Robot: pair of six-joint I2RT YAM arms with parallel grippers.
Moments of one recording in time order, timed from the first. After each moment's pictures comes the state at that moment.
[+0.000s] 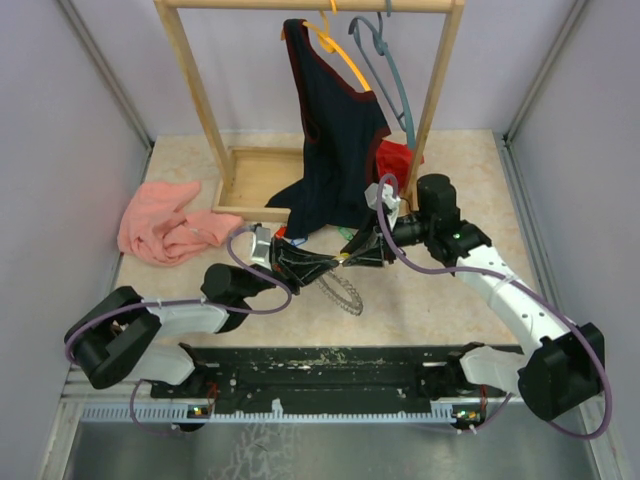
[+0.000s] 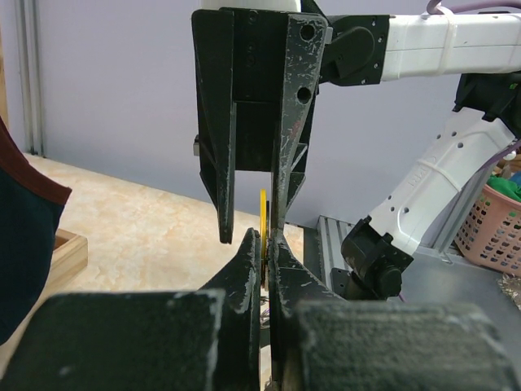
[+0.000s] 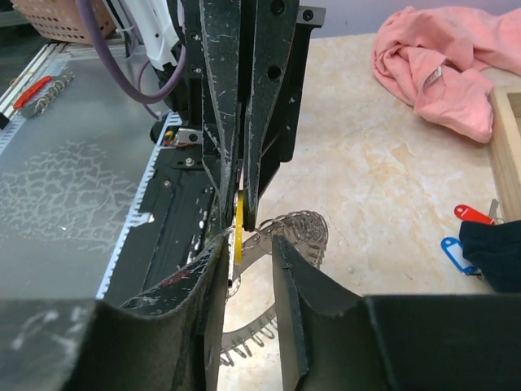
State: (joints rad) left arm -0.81 1.36 0.37 1.51 0.49 -0.51; right arm 0.43 1.16 0.94 -0.19 -1.28 -0.26
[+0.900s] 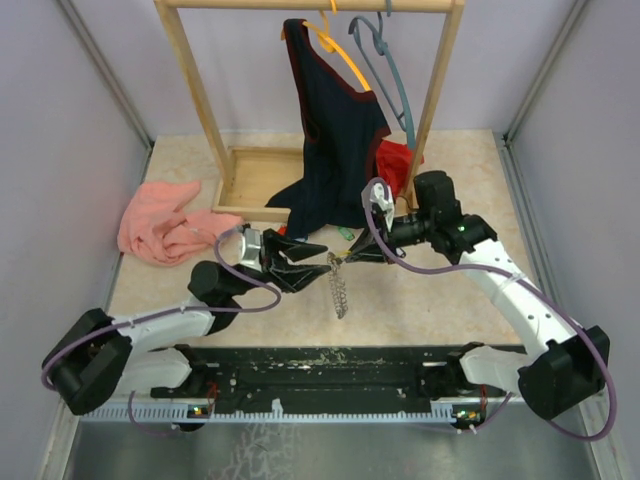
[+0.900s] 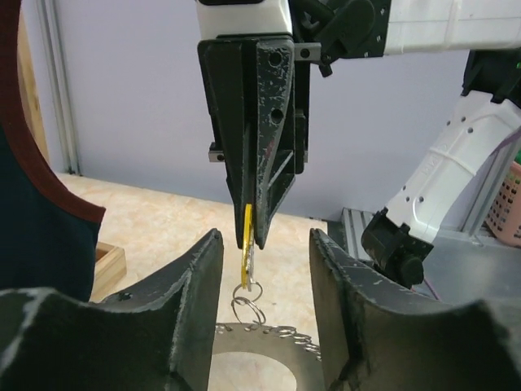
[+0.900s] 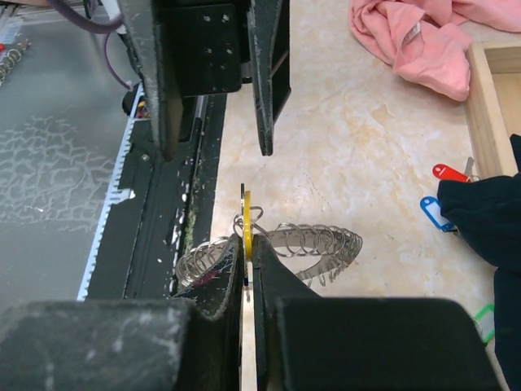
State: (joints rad) left arm -0.77 1.22 0.37 1.38 0.52 -0.42; right arm 0.44 1.16 1.05 -0.49 -1.15 -0.44
